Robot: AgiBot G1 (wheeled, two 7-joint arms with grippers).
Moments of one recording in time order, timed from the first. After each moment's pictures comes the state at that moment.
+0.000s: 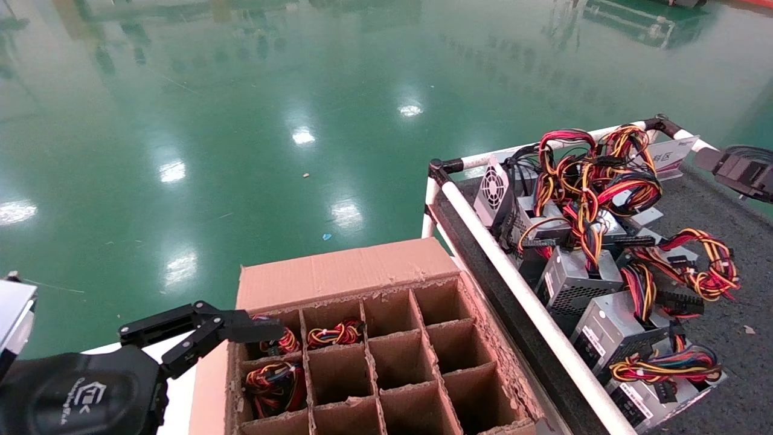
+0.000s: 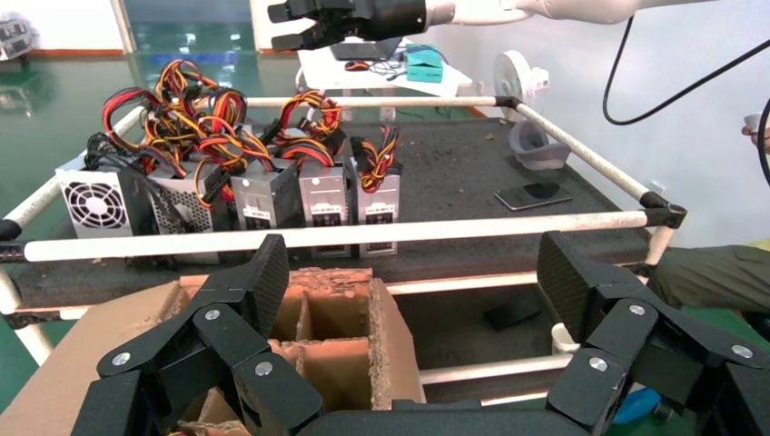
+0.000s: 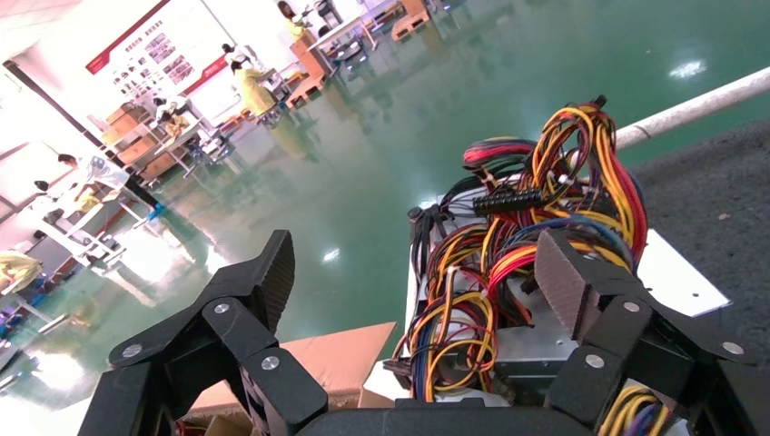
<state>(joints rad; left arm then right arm) -1.09 0.59 0.33 -1.27 0.69 1.48 -0.16 1.57 -0.58 -0.27 0.19 -0.98 -1.44 0.36</state>
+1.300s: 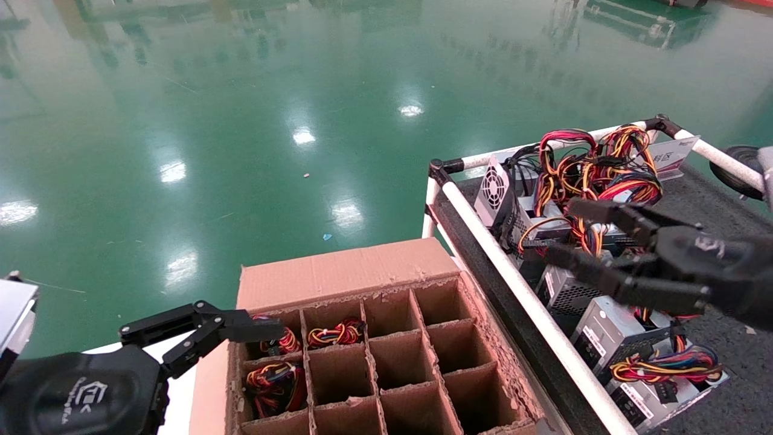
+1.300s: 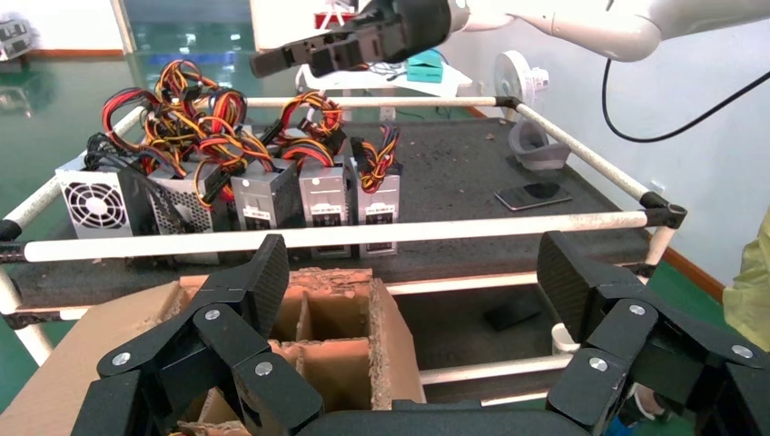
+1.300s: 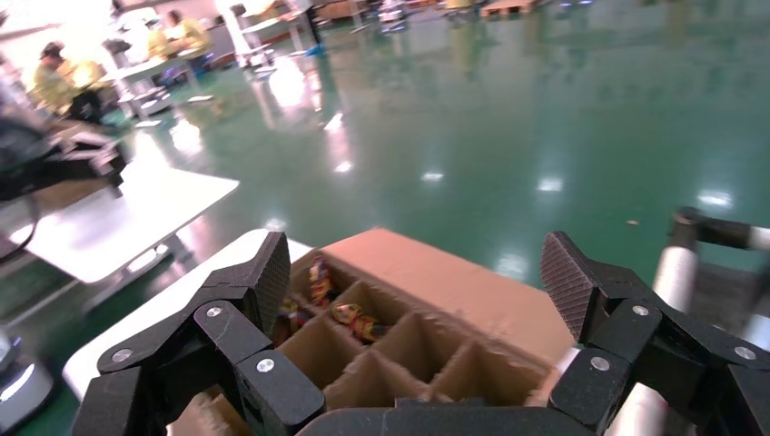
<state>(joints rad) -1.09 0.59 0.33 -1.27 0.69 1.48 -0.16 1.27 -0.60 -0.27 0.86 -0.83 -1.48 0.26</state>
